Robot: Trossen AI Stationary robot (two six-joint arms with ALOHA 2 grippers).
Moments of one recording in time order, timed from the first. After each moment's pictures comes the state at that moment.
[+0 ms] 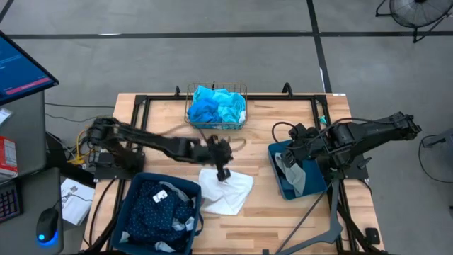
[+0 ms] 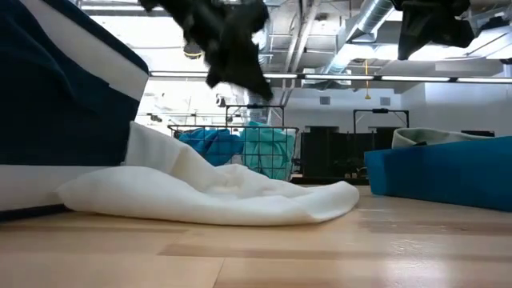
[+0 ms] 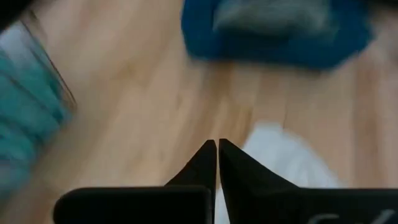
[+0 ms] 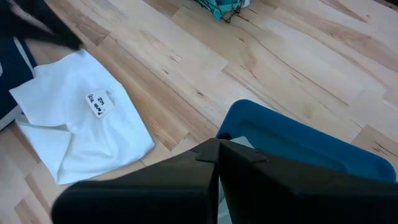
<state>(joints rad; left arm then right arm) -0.12 1.68 1.15 -0.23 -0.31 -0.34 0.27 1.07 1.07 -1.10 0.45 1.04</state>
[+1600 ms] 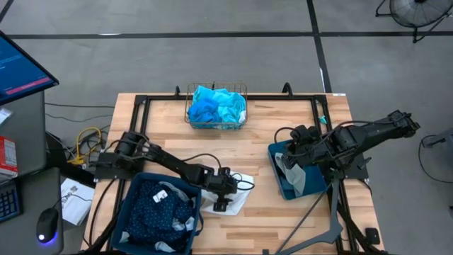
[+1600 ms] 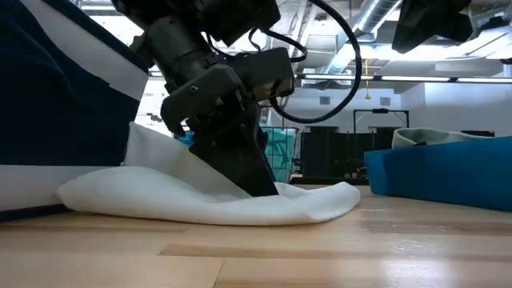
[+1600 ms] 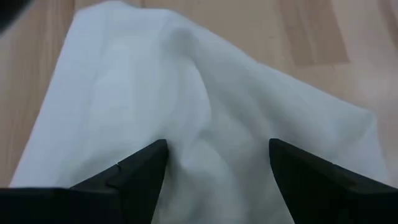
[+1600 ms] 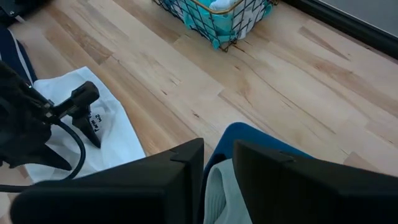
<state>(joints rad) -0.29 2.02 1.15 -0.07 -0.08 -0.17 0.35 1.07 1.07 -1.09 0.60 1.04</state>
